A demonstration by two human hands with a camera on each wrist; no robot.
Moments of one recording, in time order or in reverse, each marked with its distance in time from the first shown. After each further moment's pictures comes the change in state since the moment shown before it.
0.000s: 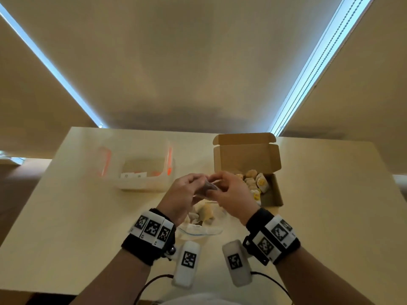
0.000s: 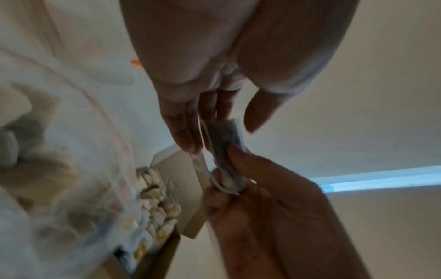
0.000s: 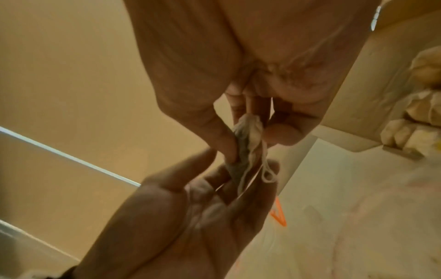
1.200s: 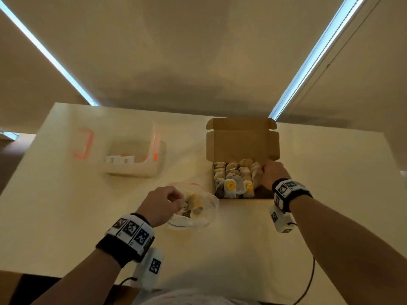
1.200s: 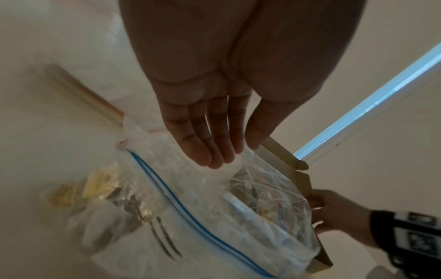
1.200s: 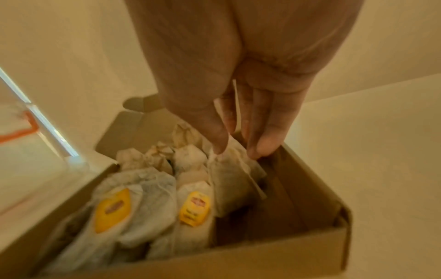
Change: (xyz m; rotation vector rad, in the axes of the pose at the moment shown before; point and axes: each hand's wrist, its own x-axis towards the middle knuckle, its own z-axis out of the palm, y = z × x) left_hand 0.026 -0.068 -0.039 0.920 0.124 -0.056; right_hand 0.099 0.136 -0.113 -0.810 0.047 0.387
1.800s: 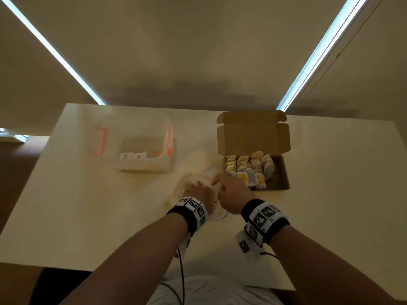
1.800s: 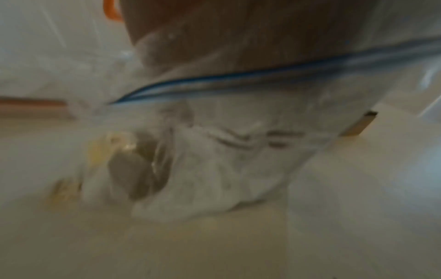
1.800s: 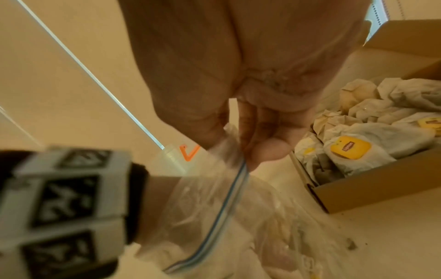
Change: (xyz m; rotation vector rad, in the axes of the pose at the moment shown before) left_hand 0.063 0.001 0.080 0.815 -0.251 0.099; right_hand -0.108 -0.102 0.055 0.108 -0.220 -0.432
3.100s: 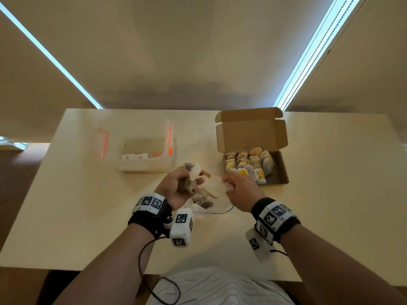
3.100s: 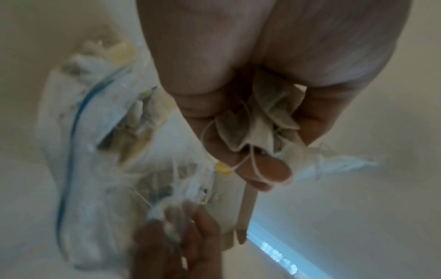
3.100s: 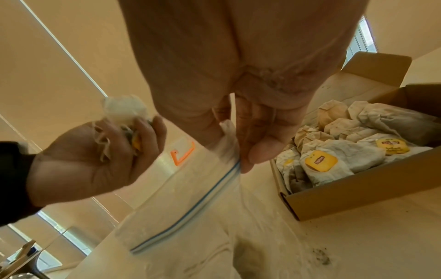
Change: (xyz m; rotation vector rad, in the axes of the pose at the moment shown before) left_hand -0.078 -0.051 -0.060 -2.214 -0.107 -0.025; right_hand -0.021 0.010 -0.003 0.119 0.163 0.021
